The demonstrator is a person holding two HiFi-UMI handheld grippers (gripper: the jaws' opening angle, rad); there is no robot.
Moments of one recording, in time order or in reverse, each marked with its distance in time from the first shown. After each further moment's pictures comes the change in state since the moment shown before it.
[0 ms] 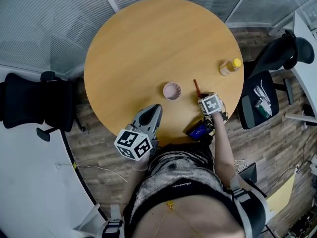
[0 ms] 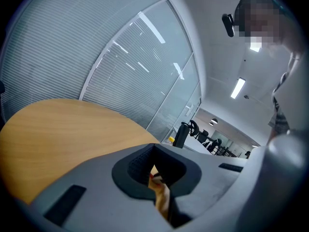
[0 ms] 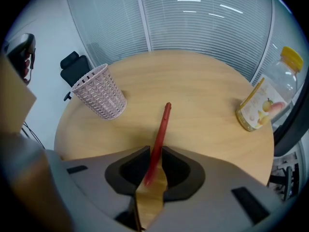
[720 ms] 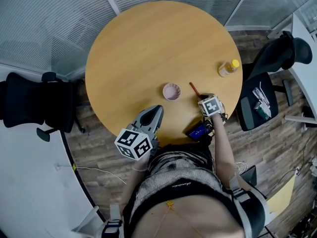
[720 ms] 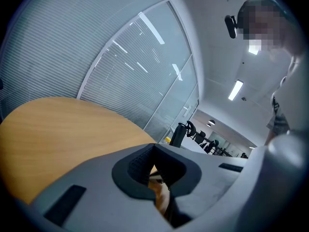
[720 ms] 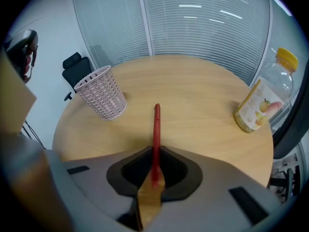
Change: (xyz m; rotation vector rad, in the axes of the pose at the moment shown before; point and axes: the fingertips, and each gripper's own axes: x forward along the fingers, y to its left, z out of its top) left arm -0.002 -0.010 -0.002 -0.010 -0.004 -0.030; right arm 0.001 -0.003 0.002 -0.018 -0.069 -0.005
